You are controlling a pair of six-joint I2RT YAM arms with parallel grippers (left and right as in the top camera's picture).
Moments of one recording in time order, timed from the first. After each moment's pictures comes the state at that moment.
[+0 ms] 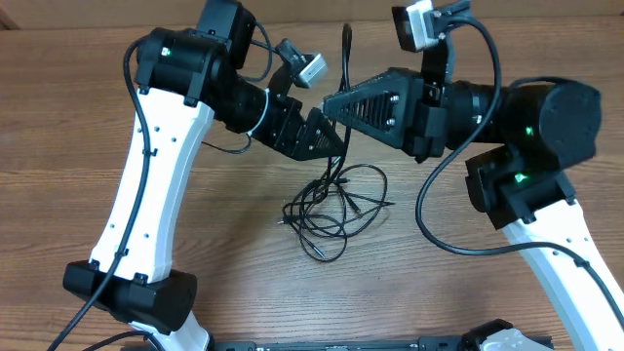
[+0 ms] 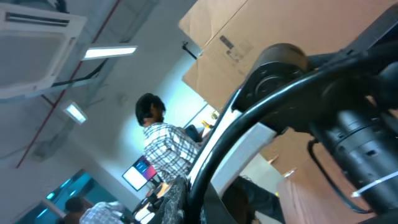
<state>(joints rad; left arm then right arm) -0.30 1.82 2.13 -1.64 0.89 0.21 0.39 1.30 1.36 0.55 -1.14 1.38</state>
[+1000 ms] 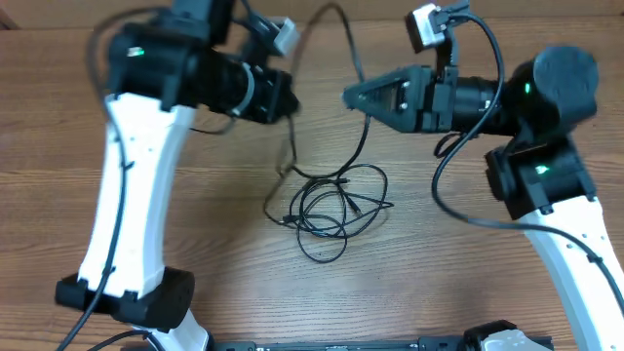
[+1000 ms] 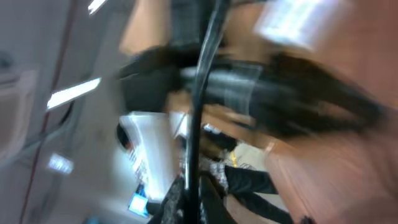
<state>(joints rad) -0.27 1.83 2.33 -1.58 0.52 -0.05 0.25 1.30 1.36 0.11 -1.20 1.27</state>
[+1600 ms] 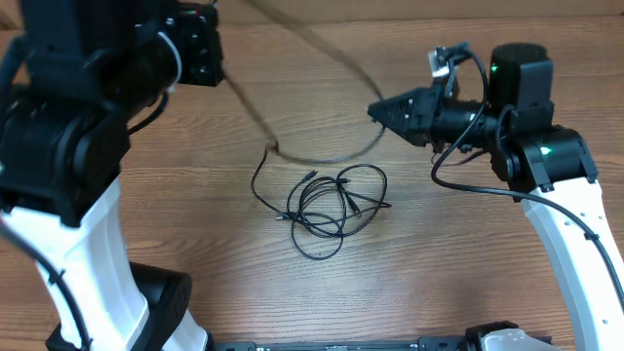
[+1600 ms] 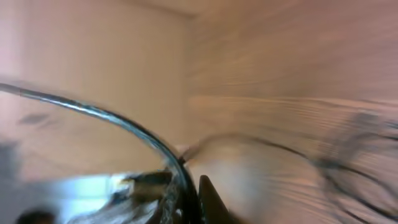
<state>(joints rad) -0.24 1.81 2.89 -1.55 0.08 -0.23 0.17 1.36 1.36 -0.68 -0.85 0.78</state>
